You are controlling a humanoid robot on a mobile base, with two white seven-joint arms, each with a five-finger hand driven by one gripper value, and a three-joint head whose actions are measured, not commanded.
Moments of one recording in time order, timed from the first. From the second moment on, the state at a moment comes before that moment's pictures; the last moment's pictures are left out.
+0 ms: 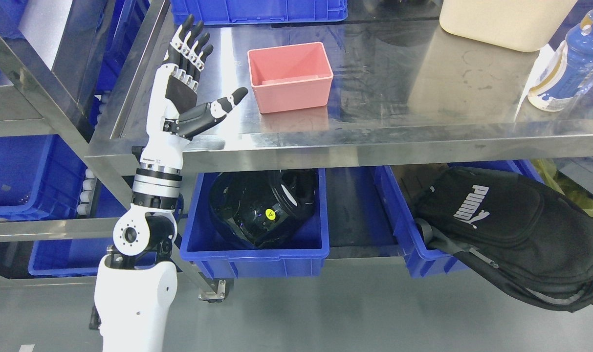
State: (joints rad) left arm -0.53 0.00 -0.05 -1.59 0.24 -0.19 -0.20; right arm 0.00 0.00 -0.05 0.00 0.00 -0.09 0.00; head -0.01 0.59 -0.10
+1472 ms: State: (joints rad) left arm -1.07 0.30 -0.12 -1.24 -0.11 -0.08 -0.94; right arm 0.00 0.00 -0.05 0.00 0.00 -0.09 0.00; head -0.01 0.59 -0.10
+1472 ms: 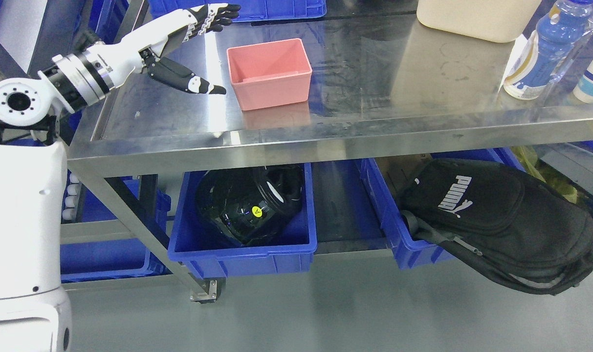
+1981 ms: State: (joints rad) left arm -1.23 0.23 -0.25 -1.05 -0.16 0.09 -1.01; right arm 0.00 0.00 -0.05 0.00 0.00 -0.09 0.00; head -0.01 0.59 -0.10
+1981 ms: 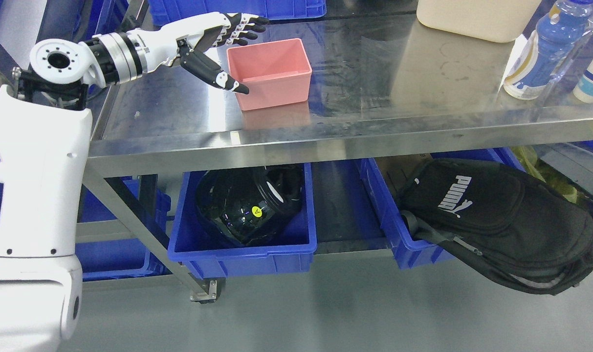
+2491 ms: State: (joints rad) left arm -1.32 0.17 -0.37 -0.92 -0.20 0.13 -1.05; right arm 0.00 0.00 -0.05 0.00 0.00 -0.09 0.00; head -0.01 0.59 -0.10
